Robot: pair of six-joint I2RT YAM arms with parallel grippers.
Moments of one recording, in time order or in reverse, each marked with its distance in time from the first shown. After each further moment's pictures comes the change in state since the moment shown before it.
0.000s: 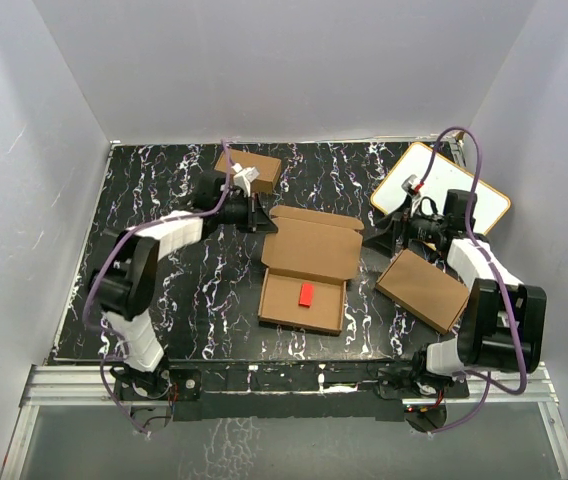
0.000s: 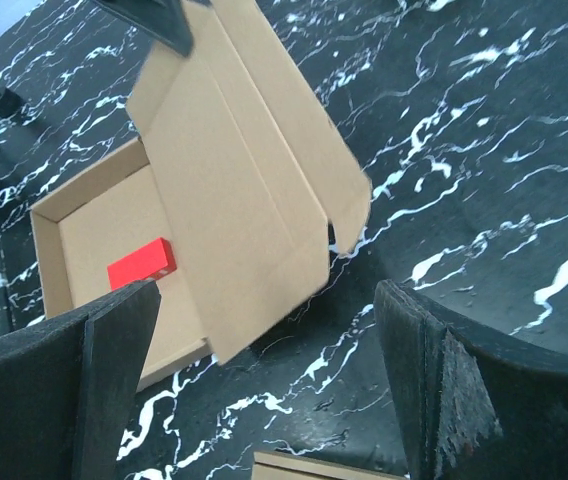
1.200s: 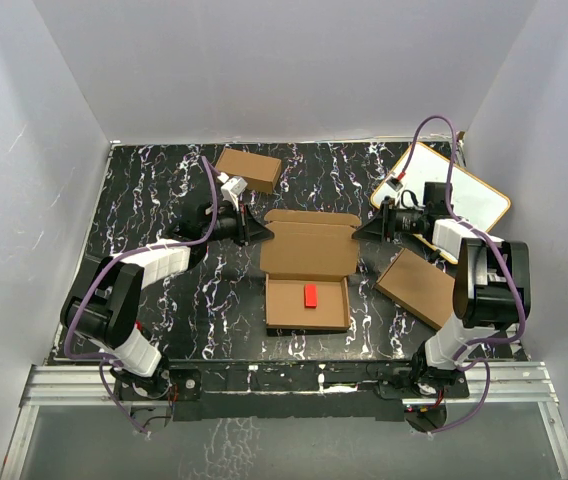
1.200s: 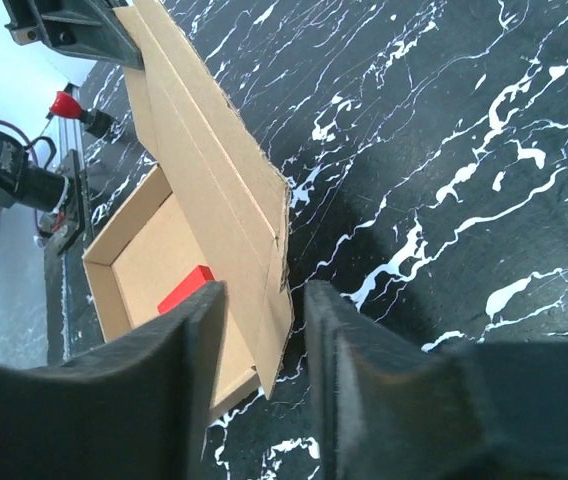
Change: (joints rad) left arm 0.000 -0.283 -0.385 0.425 -0.050 -0.072; right arm 0.089 0.290 0.135 0.005 -0.062 0.183
